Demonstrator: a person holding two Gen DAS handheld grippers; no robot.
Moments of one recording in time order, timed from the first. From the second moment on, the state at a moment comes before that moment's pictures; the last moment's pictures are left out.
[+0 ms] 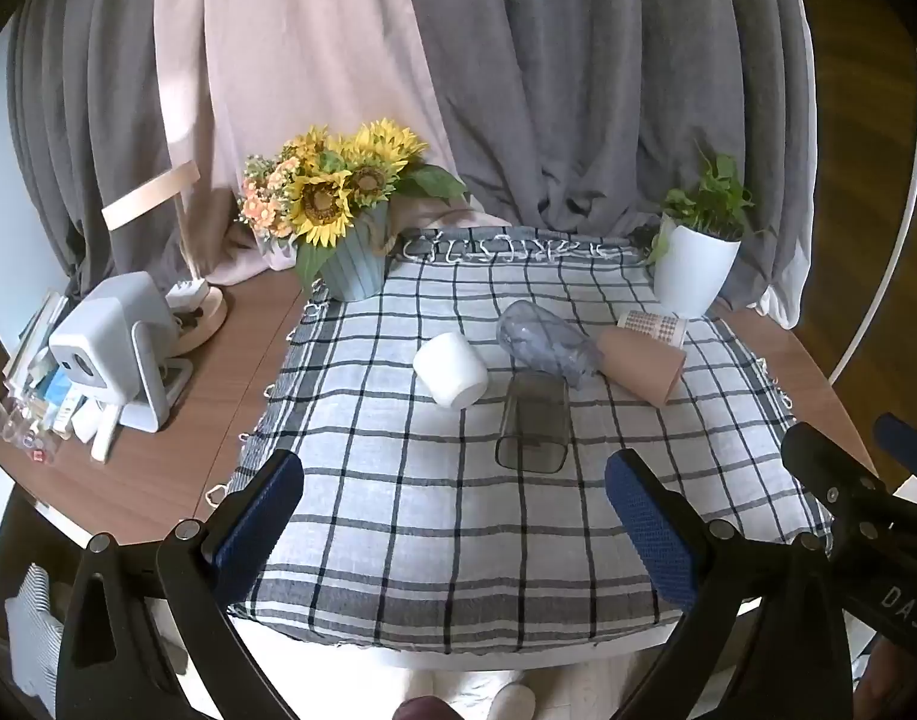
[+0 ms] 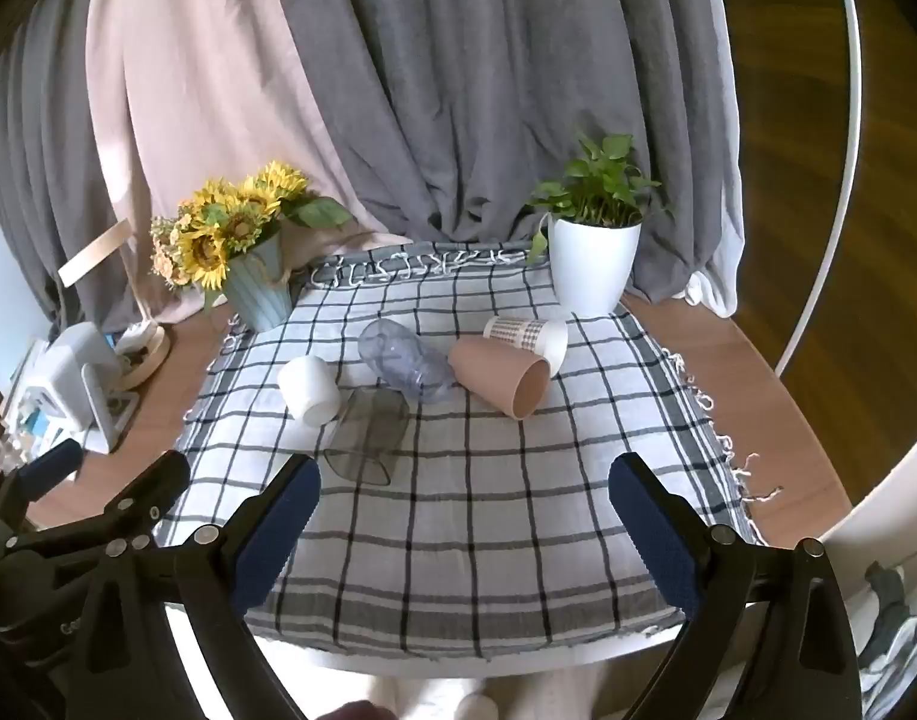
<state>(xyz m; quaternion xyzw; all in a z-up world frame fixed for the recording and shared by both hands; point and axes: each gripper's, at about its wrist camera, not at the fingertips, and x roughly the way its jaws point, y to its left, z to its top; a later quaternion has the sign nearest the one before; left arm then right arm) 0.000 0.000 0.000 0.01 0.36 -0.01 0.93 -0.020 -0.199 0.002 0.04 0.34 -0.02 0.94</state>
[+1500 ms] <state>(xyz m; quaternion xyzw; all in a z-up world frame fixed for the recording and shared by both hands) 0.000 -0.005 0.011 0.02 0.36 -0.01 0.93 -0.019 -0.197 0.006 0.05 0.34 -0.02 0.94</state>
